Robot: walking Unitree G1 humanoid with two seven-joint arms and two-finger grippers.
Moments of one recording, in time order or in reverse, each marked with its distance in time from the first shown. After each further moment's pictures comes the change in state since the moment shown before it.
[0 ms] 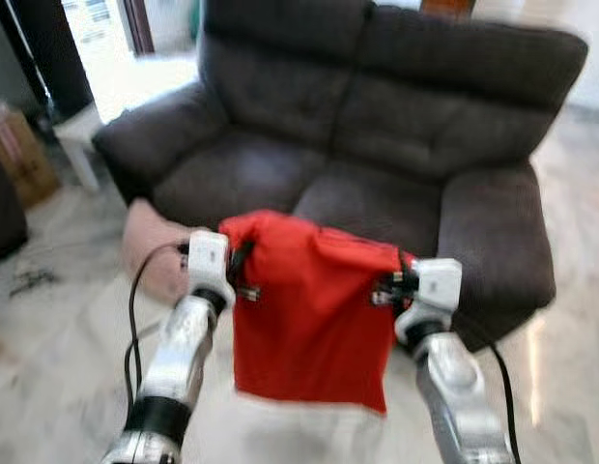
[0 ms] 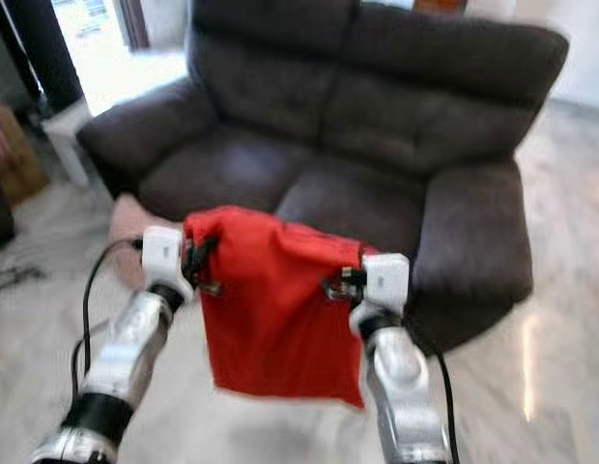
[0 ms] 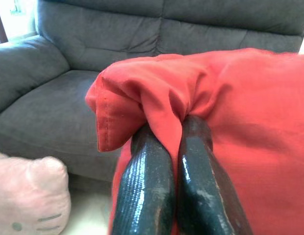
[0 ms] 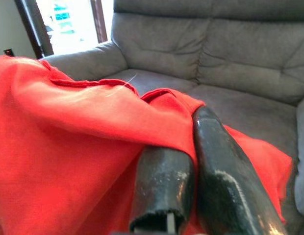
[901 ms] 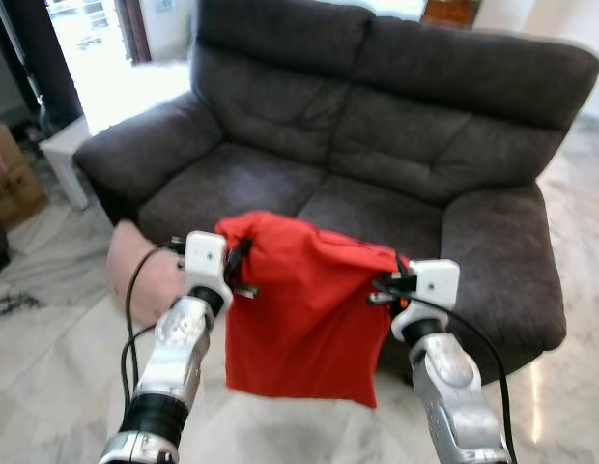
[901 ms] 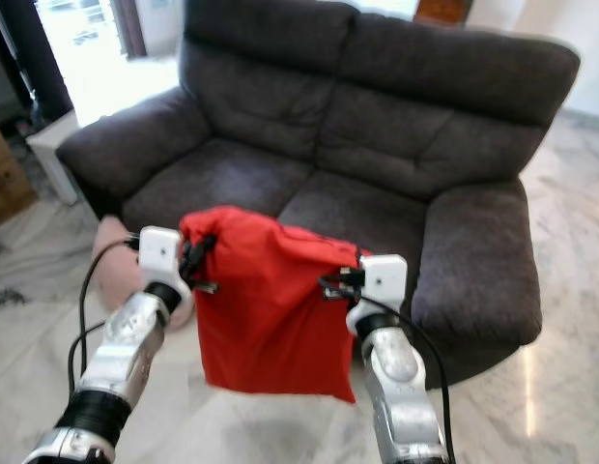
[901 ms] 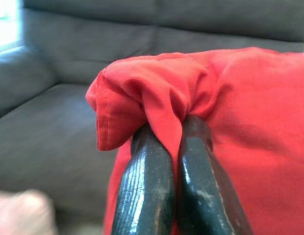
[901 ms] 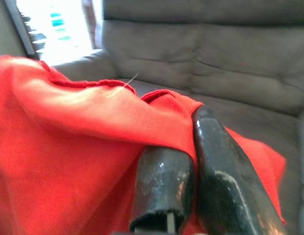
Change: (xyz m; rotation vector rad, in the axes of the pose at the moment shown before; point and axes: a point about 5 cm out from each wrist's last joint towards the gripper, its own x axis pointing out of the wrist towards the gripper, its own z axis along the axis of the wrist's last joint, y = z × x) left arm -0.001 0.007 0.002 0.009 -0.005 0.016; right arm 0.002 0.006 -0.001 0.023 0.006 0.013
